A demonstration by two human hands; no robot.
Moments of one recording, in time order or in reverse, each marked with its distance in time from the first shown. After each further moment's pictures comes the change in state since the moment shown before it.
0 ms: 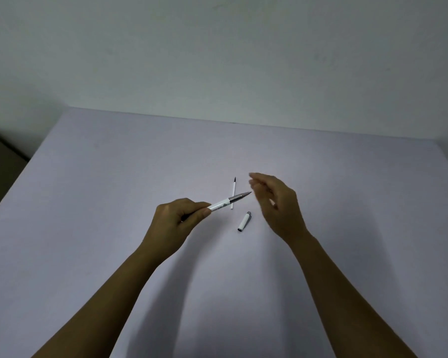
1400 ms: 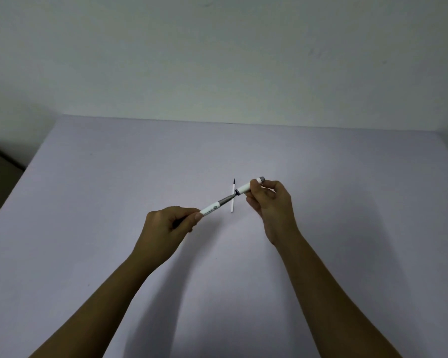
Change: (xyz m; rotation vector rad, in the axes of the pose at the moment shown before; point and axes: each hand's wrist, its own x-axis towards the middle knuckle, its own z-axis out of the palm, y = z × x) left_hand 0.004 -0.013 -0.005 -0.047 -0.014 -0.161; right_hand 0.011 -0.010 0.023 0.857 0.261 0.642
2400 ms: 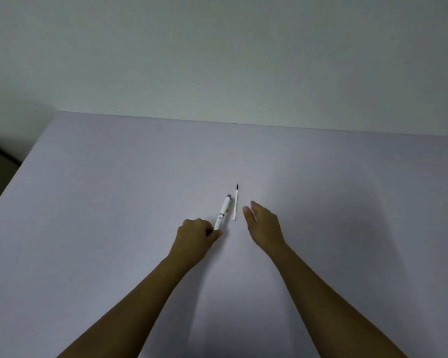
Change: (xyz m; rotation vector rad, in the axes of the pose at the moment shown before) left_hand 0.051 -0.032 0.074 0.376 -0.216 -0.152; right_hand 0.056 0.068 -0.026 -1.170 -0.118 -0.011
